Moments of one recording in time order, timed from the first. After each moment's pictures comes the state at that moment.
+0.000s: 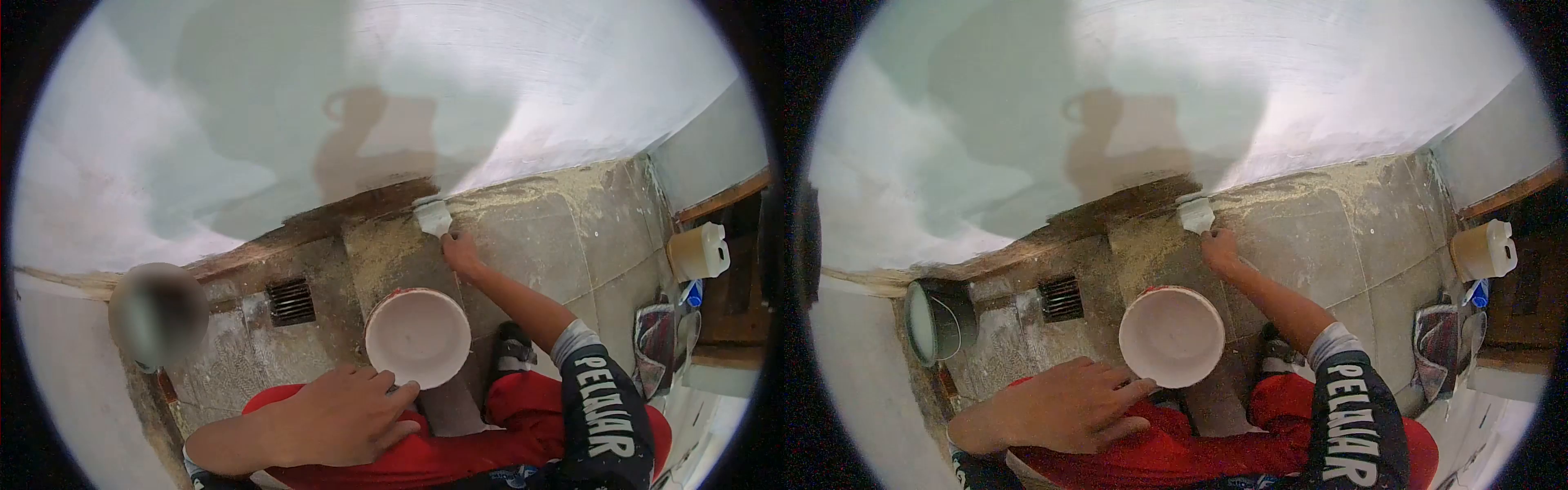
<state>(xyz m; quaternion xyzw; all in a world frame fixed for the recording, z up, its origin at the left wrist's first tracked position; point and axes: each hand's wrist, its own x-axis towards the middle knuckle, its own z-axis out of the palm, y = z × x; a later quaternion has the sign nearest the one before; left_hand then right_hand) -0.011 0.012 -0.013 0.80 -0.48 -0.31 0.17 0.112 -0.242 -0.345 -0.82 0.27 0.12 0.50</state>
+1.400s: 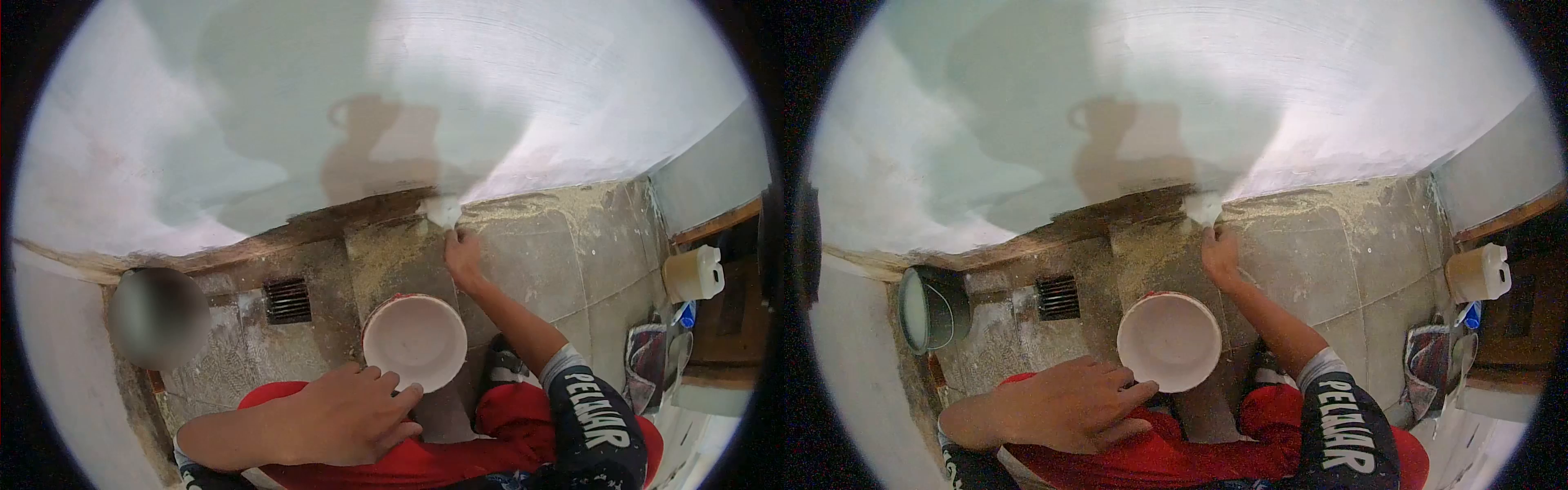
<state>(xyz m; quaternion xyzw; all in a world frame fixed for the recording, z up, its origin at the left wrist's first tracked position) -0.012 0.008 -0.009 0.81 -0.49 -0.28 0.17 0.116 -0.237 -0.322 -0.81 0.23 0.02 0.54</state>
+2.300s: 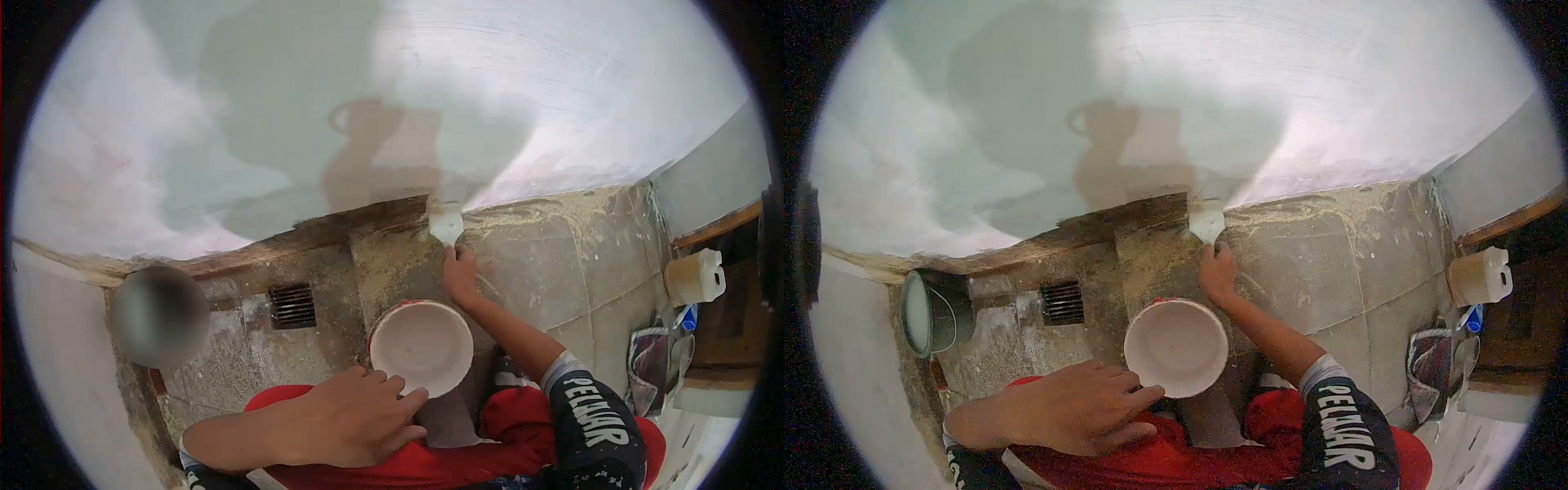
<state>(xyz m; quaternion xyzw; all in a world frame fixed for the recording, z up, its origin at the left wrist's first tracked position) -0.003 0.011 -0.009 0.77 -0.48 -0.39 0.14 0.096 -0.204 -0.318 -0.83 0.24 -0.09 0.49</state>
